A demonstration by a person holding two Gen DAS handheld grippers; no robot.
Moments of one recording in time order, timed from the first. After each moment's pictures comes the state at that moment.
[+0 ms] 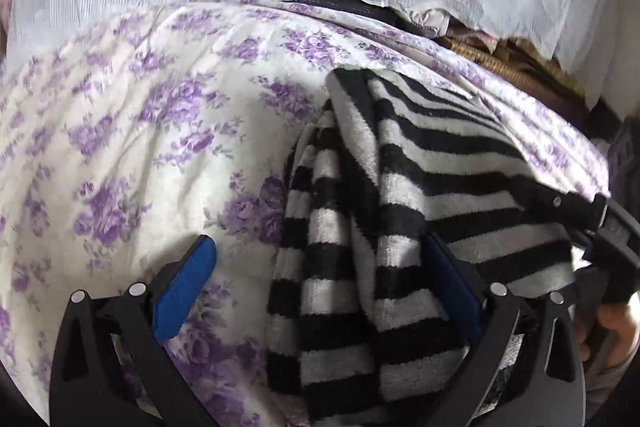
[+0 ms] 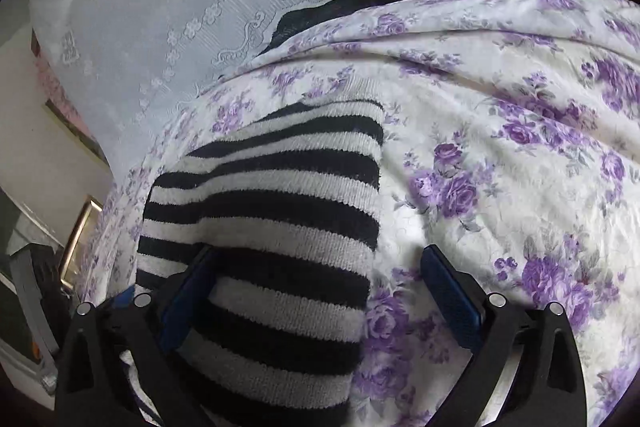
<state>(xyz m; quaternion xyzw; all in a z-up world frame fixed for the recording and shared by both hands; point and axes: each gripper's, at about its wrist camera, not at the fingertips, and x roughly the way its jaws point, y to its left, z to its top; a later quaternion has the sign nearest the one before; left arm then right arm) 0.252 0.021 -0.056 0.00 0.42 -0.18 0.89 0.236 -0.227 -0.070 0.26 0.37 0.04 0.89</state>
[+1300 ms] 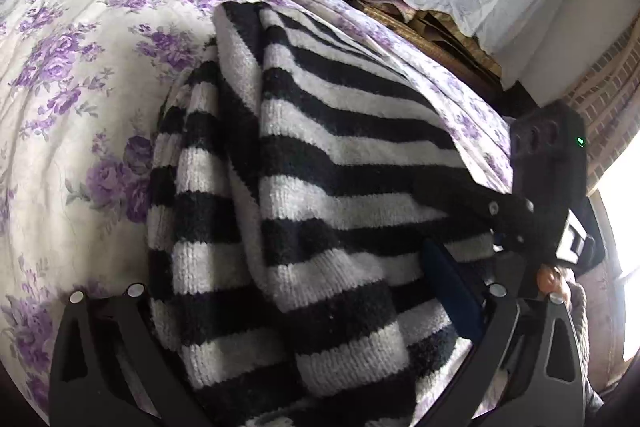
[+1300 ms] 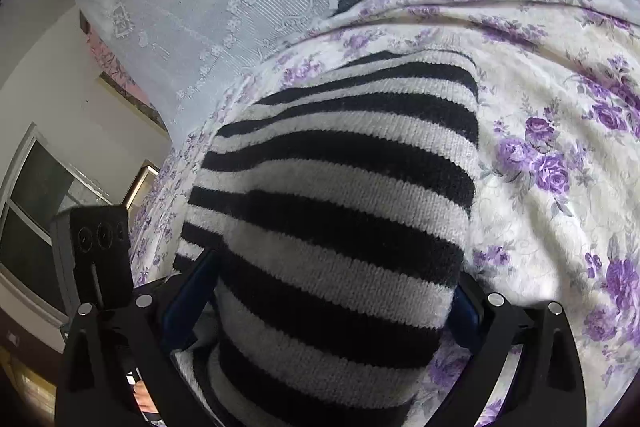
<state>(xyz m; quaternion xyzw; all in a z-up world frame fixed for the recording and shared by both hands) 0.256 0.007 -0.067 -0.07 0.48 -0.35 0.80 0.248 -0.201 -0.080 0.27 0.39 0.17 0.87</state>
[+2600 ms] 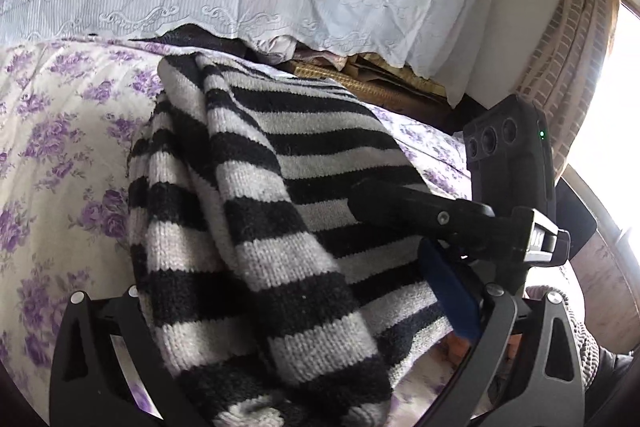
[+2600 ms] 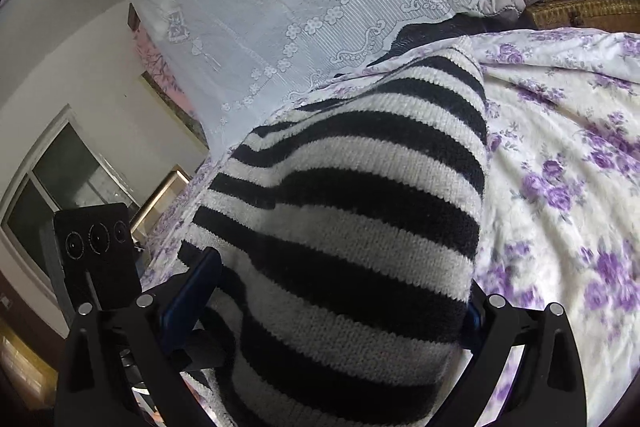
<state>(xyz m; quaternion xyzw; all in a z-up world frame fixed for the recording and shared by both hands) 0.182 -0.001 -0.019 -0.05 0.35 -0.42 0.84 0.196 -0.199 -0.041 0.25 0.31 0.22 0.89</state>
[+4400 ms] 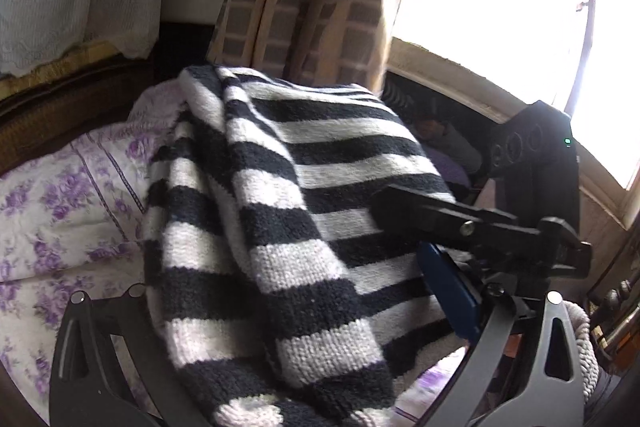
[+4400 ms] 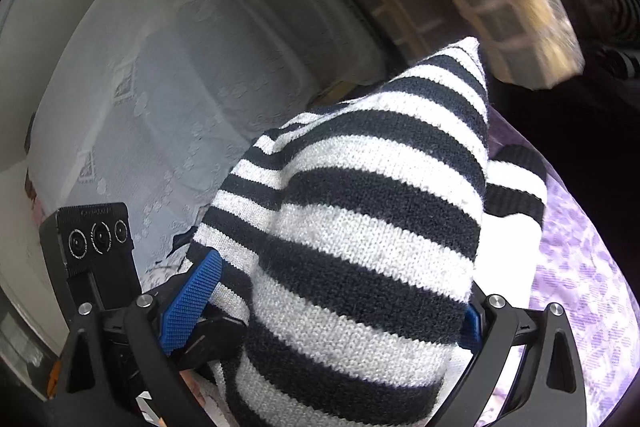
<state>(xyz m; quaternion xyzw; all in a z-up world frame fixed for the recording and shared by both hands) -0.074 -0.562 0.033 0.10 0.30 -0.68 0.67 -0.172 -0.682 -0.008 0.35 0.14 -0.14 0.92</state>
